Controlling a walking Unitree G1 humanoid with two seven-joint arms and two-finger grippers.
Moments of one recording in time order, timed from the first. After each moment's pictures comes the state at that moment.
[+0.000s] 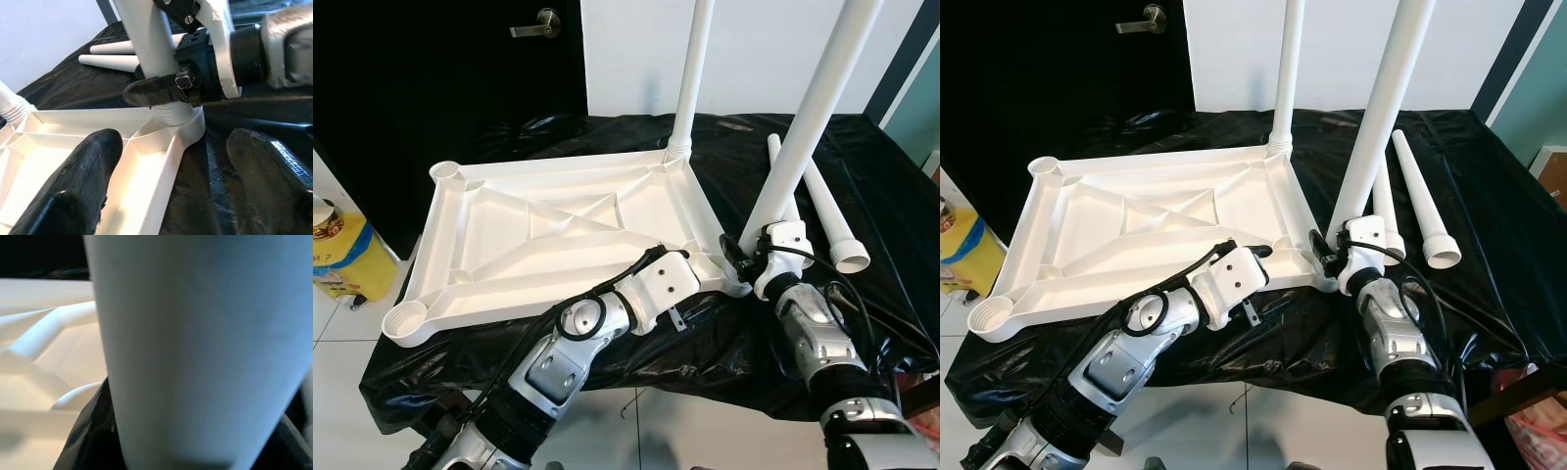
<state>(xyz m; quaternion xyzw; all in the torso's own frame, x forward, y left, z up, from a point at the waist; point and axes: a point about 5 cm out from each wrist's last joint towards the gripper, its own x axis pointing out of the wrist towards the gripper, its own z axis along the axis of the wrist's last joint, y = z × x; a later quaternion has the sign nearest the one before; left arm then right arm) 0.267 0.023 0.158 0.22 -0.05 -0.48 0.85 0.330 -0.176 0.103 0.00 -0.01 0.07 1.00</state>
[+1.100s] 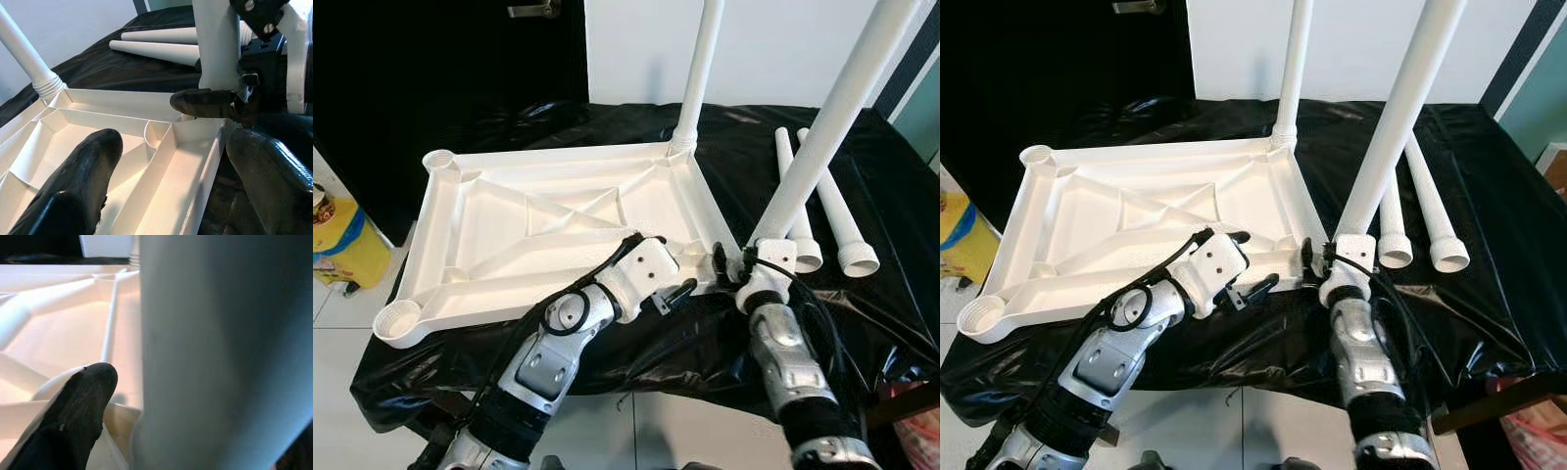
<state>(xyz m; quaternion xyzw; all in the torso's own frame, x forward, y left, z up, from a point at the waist) 0.277 0.041 0.165 0.21 -0.05 -0.43 0.88 0.310 -0.162 0.103 0.01 -0.03 0.03 1.00</state>
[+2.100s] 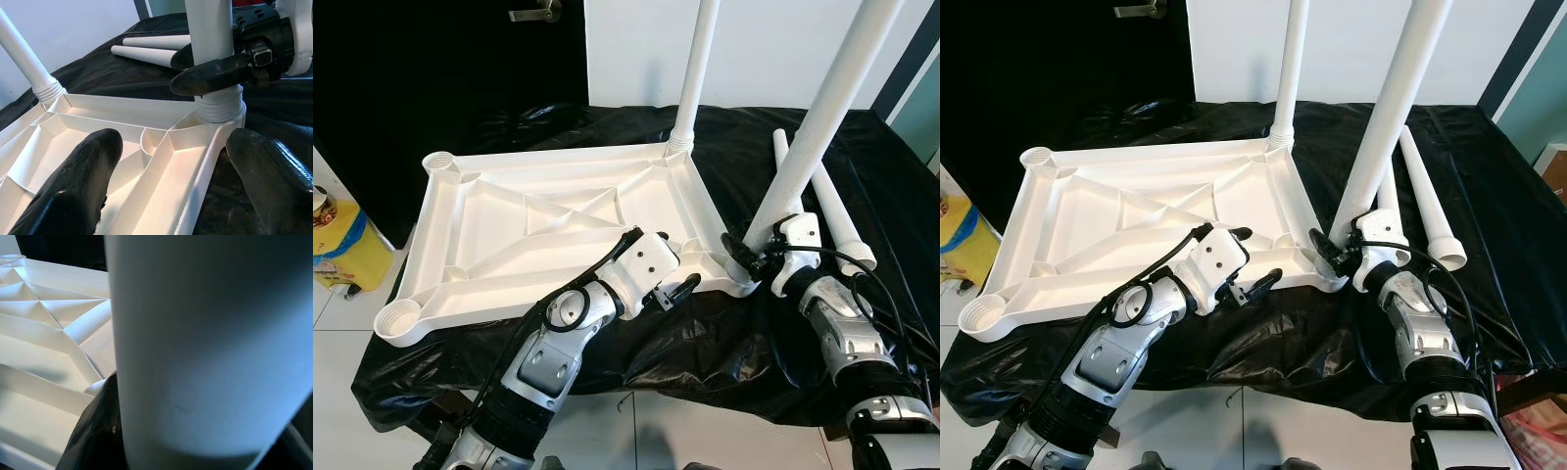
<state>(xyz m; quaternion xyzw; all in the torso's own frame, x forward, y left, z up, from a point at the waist) 0.280 0.040 0.166 0.20 -0.05 -0.43 0.88 0.329 -0.197 0.124 -0.06 -0.04 0.25 0.97</state>
